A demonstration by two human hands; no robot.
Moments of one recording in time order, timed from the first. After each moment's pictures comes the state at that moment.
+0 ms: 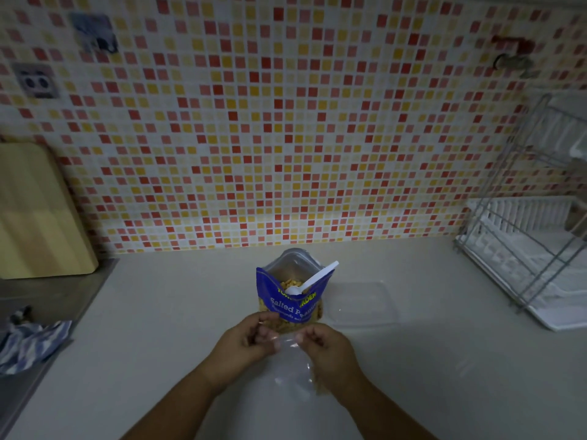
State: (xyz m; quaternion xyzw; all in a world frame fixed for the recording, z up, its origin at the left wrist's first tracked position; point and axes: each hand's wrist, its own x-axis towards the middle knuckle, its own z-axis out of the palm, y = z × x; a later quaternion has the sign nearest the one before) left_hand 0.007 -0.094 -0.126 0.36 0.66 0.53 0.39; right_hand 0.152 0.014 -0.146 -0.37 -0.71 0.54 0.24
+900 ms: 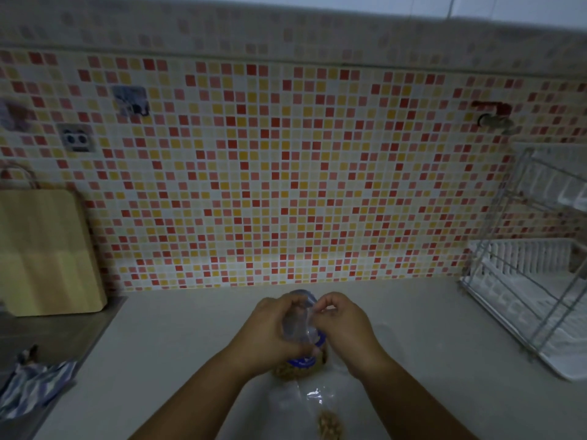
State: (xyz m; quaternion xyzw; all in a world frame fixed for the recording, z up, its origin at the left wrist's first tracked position) left_hand 0.017 -0.052 -0.020 0.56 0.71 0.39 0.17; right_hand 0.133 0.043 -0.021 -0.38 -0.70 0.53 0.27
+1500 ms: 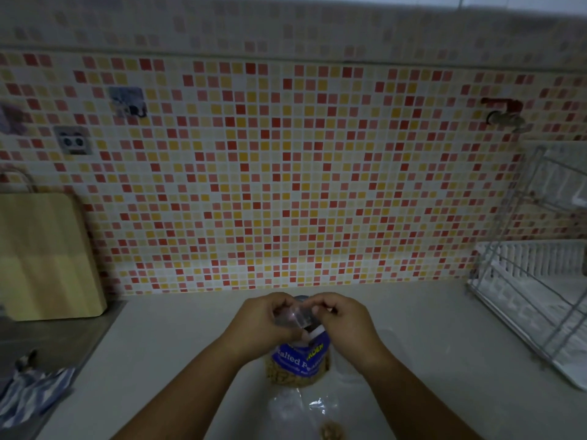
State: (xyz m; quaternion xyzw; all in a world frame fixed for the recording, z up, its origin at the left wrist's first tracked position) left_hand -0.009 -0.036 -0.016 0.49 0.75 0.38 0.21; right_hand 0.126 0.057 -0.012 -0.31 -0.79 0.47 0.25
